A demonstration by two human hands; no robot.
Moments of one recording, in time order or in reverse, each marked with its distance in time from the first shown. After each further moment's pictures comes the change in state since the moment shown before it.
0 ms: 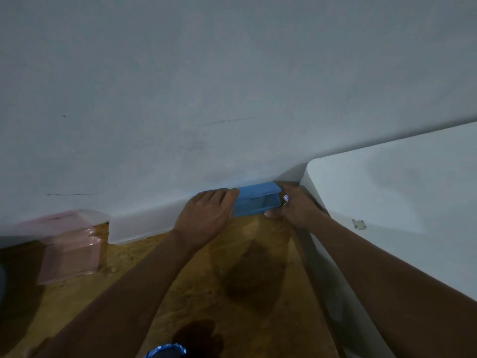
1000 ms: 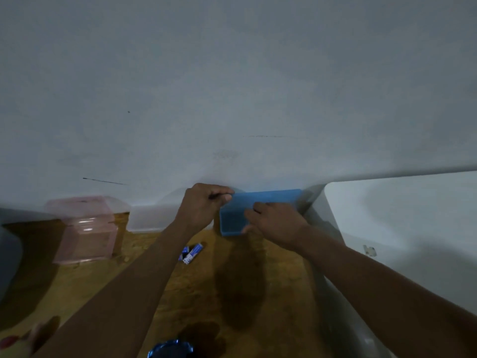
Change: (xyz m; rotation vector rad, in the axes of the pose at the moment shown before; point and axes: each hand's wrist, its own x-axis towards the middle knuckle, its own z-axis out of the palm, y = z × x) left_hand -0.008 -0.041 -0.021 -0.865 0.009 -0.745; right_hand -0.010 -0.065 0.038 -1.147 0.076 -0.907
